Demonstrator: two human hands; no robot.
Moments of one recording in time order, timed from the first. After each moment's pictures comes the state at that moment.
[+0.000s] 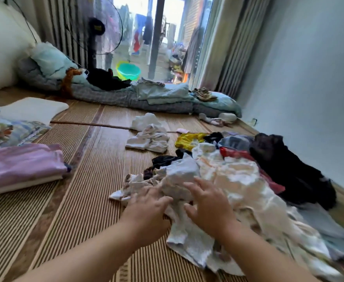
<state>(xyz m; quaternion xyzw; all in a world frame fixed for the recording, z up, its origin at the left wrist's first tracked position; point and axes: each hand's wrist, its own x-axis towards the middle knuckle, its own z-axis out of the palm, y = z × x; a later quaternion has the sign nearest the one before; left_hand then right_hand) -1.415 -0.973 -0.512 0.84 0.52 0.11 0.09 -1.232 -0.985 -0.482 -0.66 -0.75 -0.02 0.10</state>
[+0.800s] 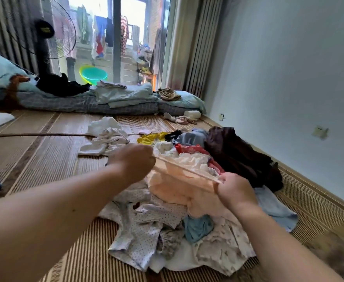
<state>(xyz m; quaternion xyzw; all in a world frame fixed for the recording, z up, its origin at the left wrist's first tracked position) -1.286 -0.918 -0.407 0.83 0.52 0.19 -0.02 -1.040 -1.009 -0.445 -0.84 -0.50 0.02 0.21</state>
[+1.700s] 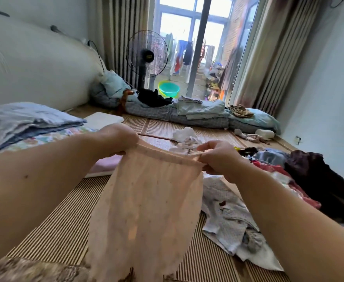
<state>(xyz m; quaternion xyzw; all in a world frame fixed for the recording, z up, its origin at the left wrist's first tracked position) -1.581 -1.019 -0.331 0.58 0.73 0.26 0.23 -1.330 -1.023 -0.340 -0.59 -0.62 0.36 0.36</state>
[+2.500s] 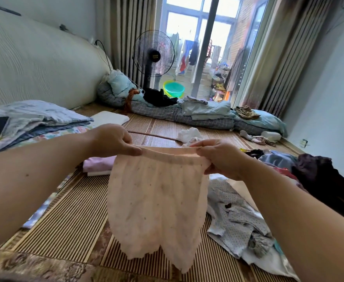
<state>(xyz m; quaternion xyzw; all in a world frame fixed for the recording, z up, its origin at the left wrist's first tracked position) -1.635 -1.021 -0.341 0.75 0.62 0.19 0.11 -1.338 -1.011 -0.335 -0.48 -0.67 0.48 0.30</state>
